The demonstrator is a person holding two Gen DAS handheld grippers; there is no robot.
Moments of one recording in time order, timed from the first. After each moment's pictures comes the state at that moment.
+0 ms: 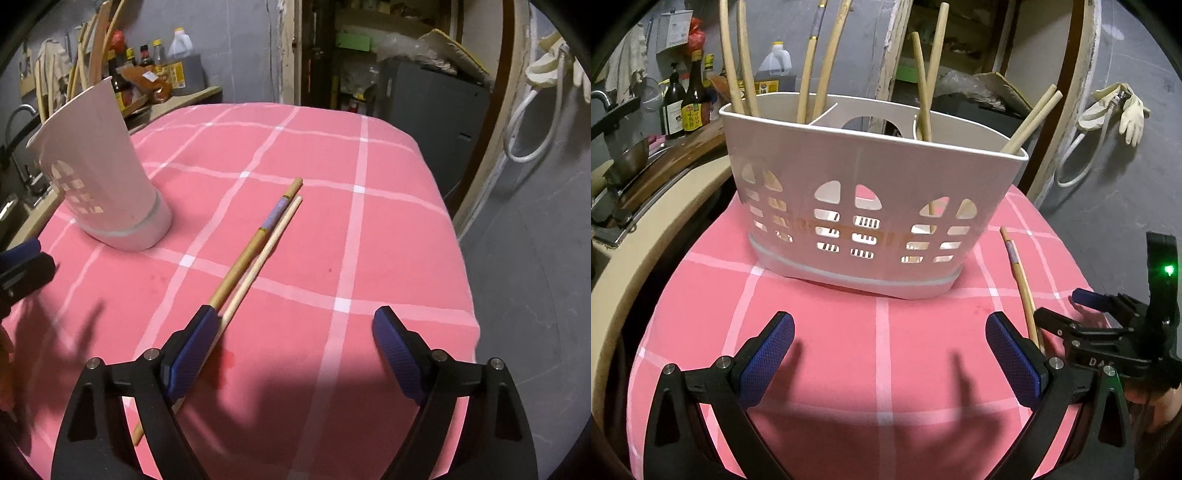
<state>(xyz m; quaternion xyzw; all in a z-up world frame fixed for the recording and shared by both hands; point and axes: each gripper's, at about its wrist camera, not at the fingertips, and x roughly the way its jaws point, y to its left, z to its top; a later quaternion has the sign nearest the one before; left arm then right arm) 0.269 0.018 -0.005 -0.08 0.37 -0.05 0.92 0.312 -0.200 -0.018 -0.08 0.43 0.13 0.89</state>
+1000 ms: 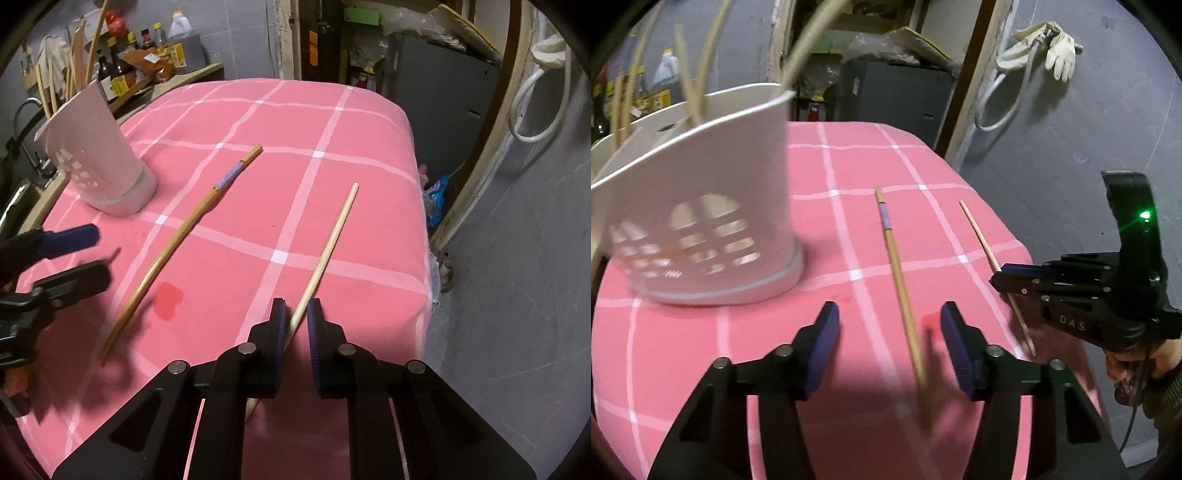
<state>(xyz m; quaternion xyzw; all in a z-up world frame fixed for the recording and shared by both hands) 0.300 -0.077 0.000 -0.02 0.42 -0.20 0.88 0.315 -0.253 -0.008 -0.08 0.49 0.17 0.85</state>
